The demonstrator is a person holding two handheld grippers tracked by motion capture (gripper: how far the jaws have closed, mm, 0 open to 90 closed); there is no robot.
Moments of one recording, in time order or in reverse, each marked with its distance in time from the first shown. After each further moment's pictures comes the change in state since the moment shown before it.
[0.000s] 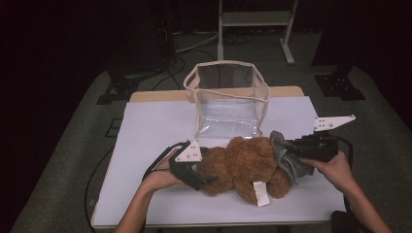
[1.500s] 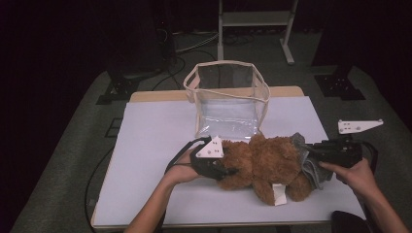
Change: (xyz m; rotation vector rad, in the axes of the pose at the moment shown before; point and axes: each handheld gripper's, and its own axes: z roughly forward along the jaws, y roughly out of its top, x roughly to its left) left arm -0.007 0.045 0.039 -0.046 -0.064 0.077; right arm 0.000 -0.018 -0.046 -0.049 0.016 0.093
